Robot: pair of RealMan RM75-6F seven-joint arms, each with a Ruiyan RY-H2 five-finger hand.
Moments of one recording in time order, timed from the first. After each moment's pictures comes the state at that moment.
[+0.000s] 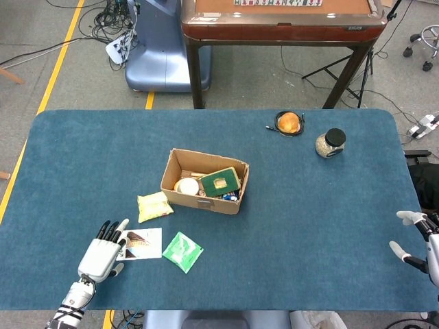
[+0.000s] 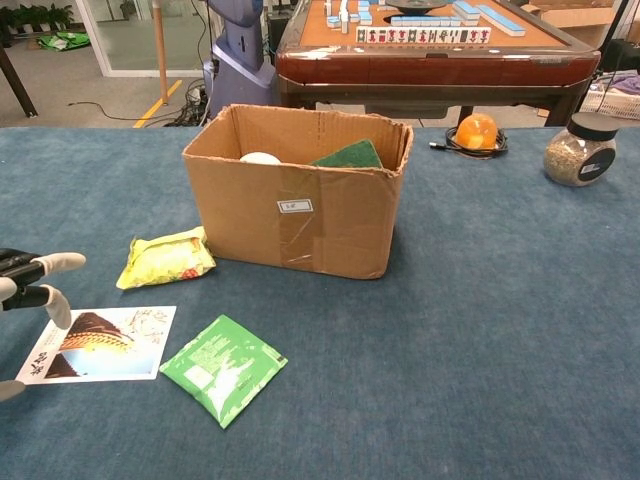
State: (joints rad) left arm -0.24 -1.43 0.02 -1.64 1.42 1.21 0.60; right arm -0.03 -1.03 0.07 -1.65 -1.61 1.71 0.02
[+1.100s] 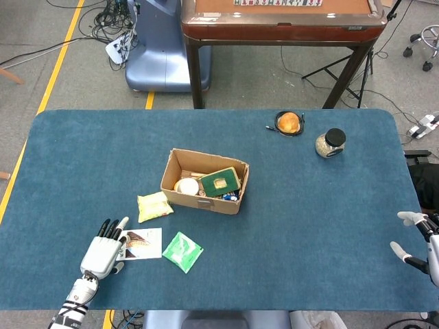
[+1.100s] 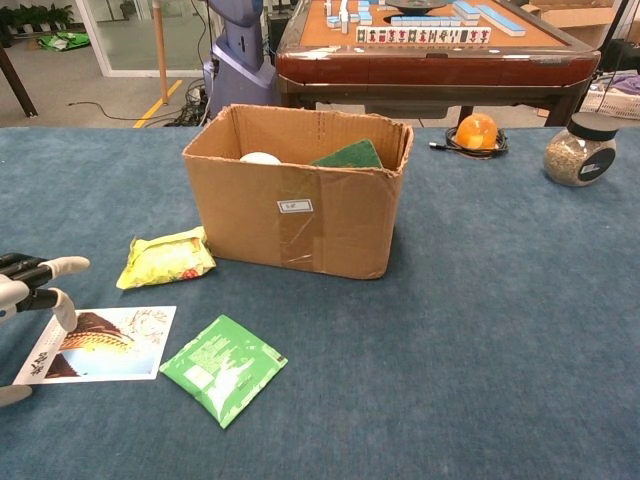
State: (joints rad) left arm -0.26 -1.49 0.02 -1.57 1.37 1.21 0.60; right arm -0.04 -1.03 0.07 -1.65 -1.61 1.71 0.03
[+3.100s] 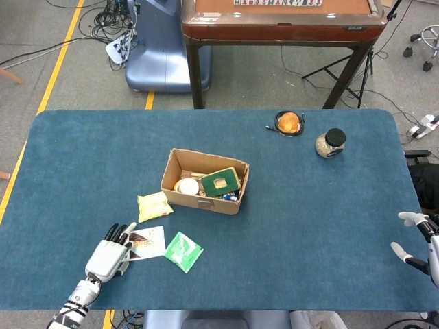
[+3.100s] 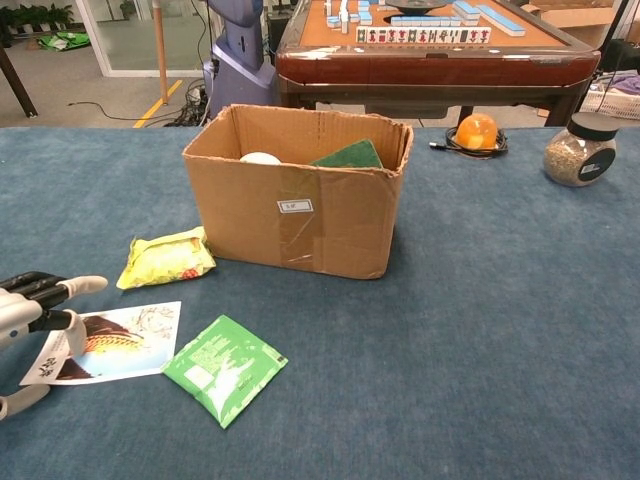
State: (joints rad) left arm -0.30 -1.48 0.08 -1.52 1.44 1.16 0.46; right arm -0.04 -1.03 0.08 -1.64 -1.62 1.71 0.04
